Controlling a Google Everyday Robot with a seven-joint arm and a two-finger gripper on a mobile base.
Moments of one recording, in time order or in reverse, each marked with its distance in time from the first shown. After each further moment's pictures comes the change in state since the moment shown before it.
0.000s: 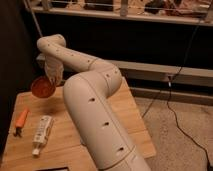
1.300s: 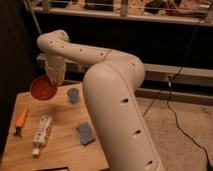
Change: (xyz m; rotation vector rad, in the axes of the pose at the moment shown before) arm 0.043 -0.002 -0.031 0.014 -0.037 -0.064
